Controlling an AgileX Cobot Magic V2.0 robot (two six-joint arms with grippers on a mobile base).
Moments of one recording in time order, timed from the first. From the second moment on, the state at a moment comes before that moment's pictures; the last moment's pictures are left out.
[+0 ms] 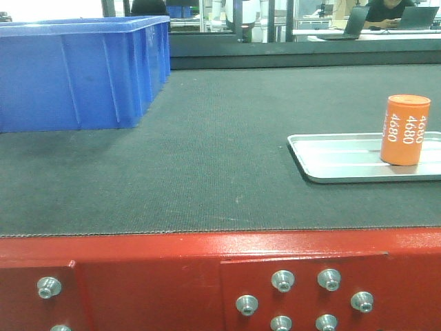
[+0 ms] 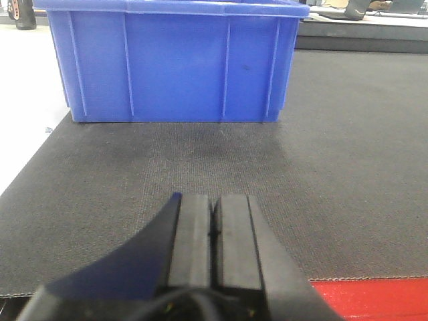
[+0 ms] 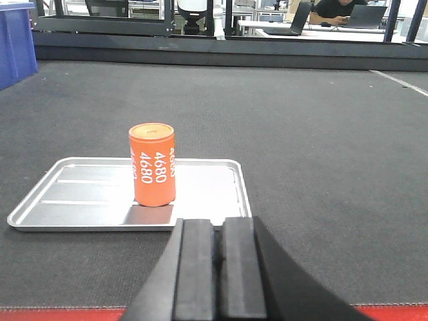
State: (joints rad) left arm -0.14 -0.01 0.03 -0.07 0.10 0.03; right arm -0.07 -0.01 0.03 0.00 0.08 0.02
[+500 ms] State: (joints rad) left arm -0.14 -0.01 0.03 -0.07 0.10 0.03; right arm -0.07 -0.01 0.03 0.00 0.08 0.02
